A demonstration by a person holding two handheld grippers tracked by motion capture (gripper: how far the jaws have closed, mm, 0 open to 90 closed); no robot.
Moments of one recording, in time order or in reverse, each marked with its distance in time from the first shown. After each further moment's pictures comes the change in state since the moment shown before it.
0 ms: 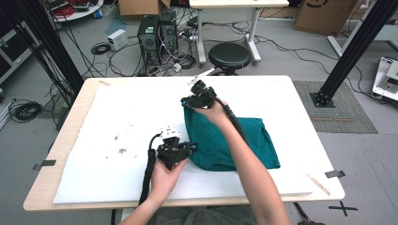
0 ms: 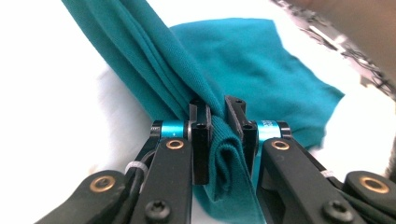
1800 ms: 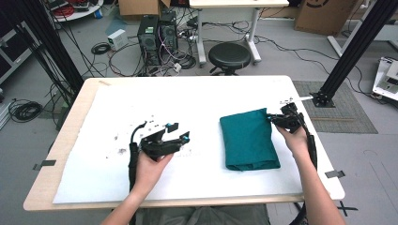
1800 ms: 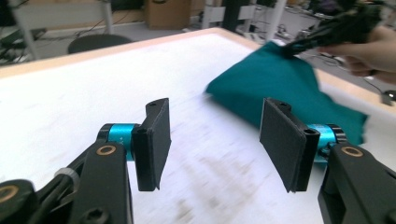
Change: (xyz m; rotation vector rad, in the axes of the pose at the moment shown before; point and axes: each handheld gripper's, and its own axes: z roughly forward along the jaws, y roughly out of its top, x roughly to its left) left arm 0.041 0.009 -0.051 -0.193 0.067 0.163; right arm -0.080 -0.196 -0.160 0.037 -0.387 0.373
